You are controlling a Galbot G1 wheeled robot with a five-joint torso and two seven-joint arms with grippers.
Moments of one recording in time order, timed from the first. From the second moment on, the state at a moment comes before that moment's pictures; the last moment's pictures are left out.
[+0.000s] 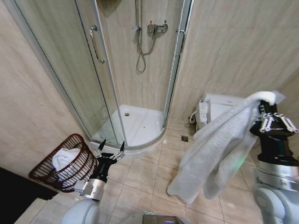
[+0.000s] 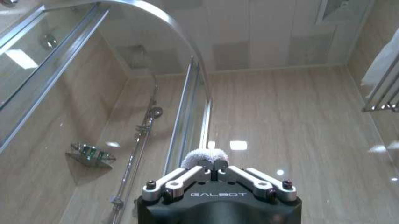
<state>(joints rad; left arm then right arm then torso) 1.82 -1.53 -0.62 -2.40 -0.18 -0.01 0.16 -1.53 1.27 1.03 2.50 0.47 0.21 -0.05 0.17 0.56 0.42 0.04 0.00</state>
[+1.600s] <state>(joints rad) 1.82 -1.53 -0.62 -2.40 -0.18 -0.01 0.16 -1.56 1.28 1.06 2.50 0.49 0.22 -0.07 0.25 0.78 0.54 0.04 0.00</state>
